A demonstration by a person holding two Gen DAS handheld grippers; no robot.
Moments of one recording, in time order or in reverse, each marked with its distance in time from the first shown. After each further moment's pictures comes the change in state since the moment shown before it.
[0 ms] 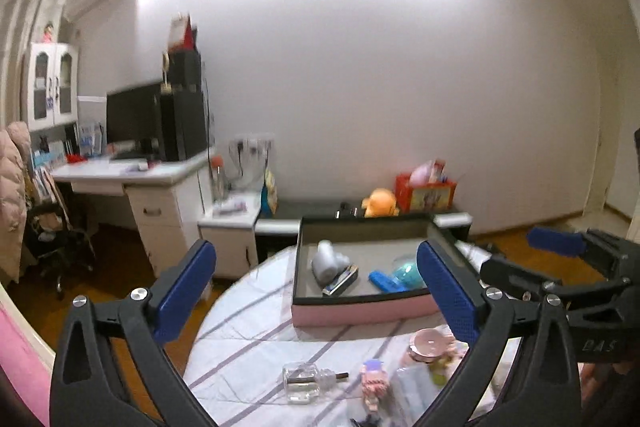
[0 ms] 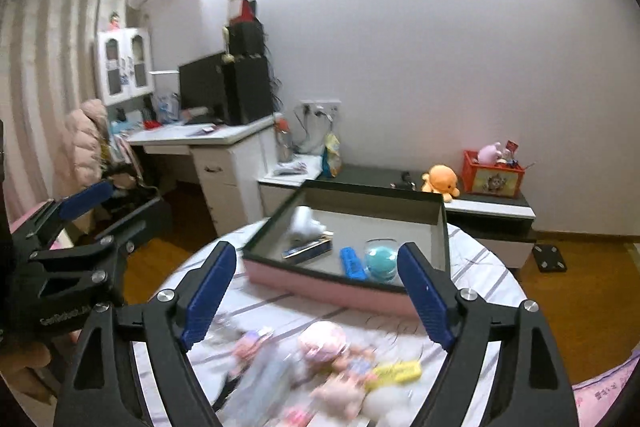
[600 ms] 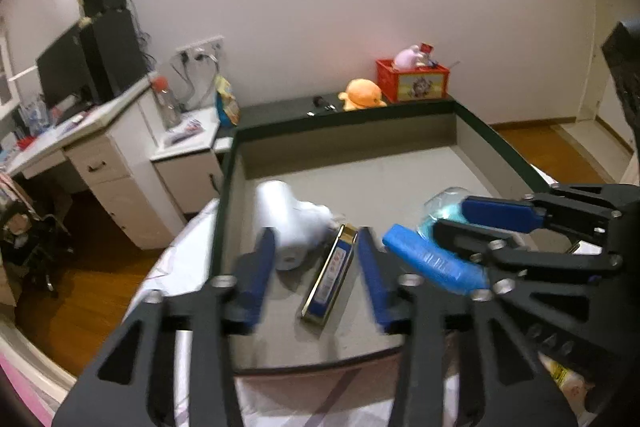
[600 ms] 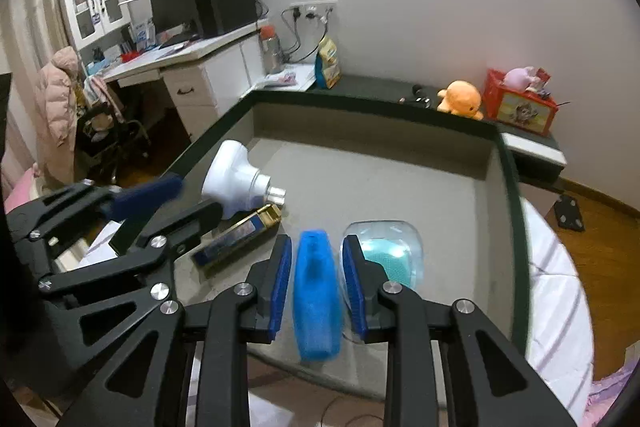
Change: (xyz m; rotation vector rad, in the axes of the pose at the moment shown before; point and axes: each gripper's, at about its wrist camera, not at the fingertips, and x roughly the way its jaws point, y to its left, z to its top) left arm 0.255 -0.038 -0.042 0.140 0.431 -0.072; right arm 0.218 -0.068 -0.009 0.022 0.351 0.019
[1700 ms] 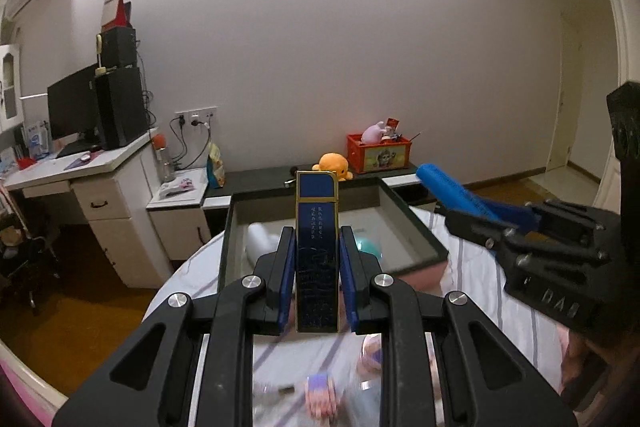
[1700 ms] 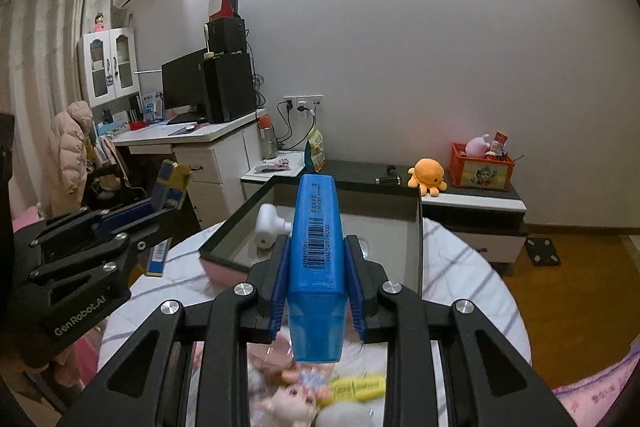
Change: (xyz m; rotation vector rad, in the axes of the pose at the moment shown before) left arm -0.163 -0.021 -0.017 -0.027 -0.257 -0.094; right arm -0.162 0.028 -0.051 0.002 -0.322 -0.058
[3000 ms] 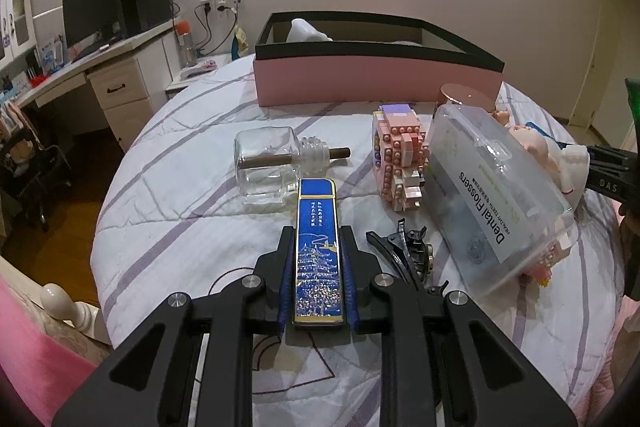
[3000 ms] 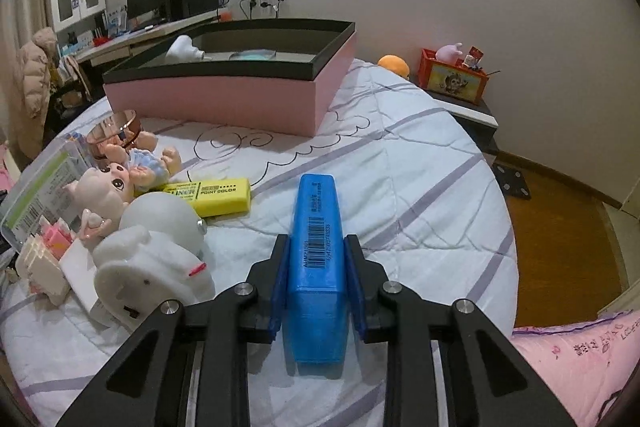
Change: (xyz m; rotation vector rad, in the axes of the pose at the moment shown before) left arm 0.001 0.030 -0.174 -0.086 0.340 0.064; right arm 0.023 -0.090 -0.138 -0.022 0.312 -0.107
